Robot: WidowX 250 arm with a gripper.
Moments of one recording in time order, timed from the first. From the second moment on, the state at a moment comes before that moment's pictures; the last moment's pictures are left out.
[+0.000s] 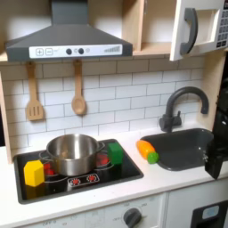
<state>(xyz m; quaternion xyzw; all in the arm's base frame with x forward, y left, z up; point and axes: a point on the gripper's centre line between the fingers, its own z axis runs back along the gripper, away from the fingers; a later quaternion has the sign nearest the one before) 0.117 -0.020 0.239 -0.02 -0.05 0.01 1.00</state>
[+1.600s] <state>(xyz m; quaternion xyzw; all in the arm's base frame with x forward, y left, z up) 0.161 -0.027 0.248 -0.01 -0.08 -0.06 1.00</state>
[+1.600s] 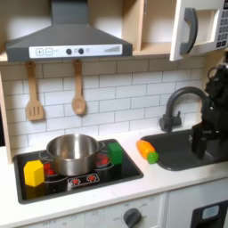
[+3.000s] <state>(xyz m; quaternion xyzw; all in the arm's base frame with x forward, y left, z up) 0.218 -0.054 0.269 -0.03 -0.12 -0.11 0.99</state>
